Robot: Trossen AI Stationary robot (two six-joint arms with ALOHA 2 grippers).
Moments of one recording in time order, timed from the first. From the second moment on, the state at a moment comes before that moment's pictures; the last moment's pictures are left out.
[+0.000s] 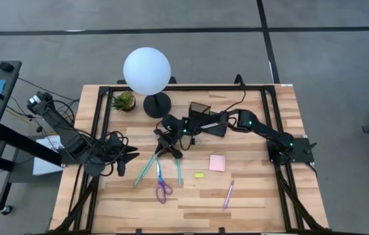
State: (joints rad) left arm -0.75 0.78 0.58 -0.51 -0.88 -1.00; right arm -0.14 2.57 1.66 0.21 -0.81 -0.53
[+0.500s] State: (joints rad) left arm -0.75 0.78 0.58 -0.51 -0.87 -1.00; right arm -0.13 2.55 1.65 0.32 -0.81 -0.20
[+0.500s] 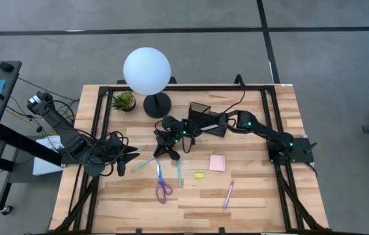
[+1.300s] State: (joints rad) left arm -0.75 0.78 0.58 -0.85 -0.96 -1.15; right arm 0.10 1.96 1.65 -0.35 -0.01 -0.11
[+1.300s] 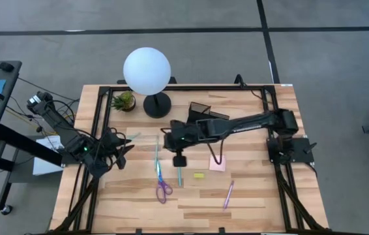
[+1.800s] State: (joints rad) left arm -0.75 0.78 0.58 -0.85 -0.88 -1.16; right arm 0.07 2.22 1.65 -0.26 0.05 -0.46
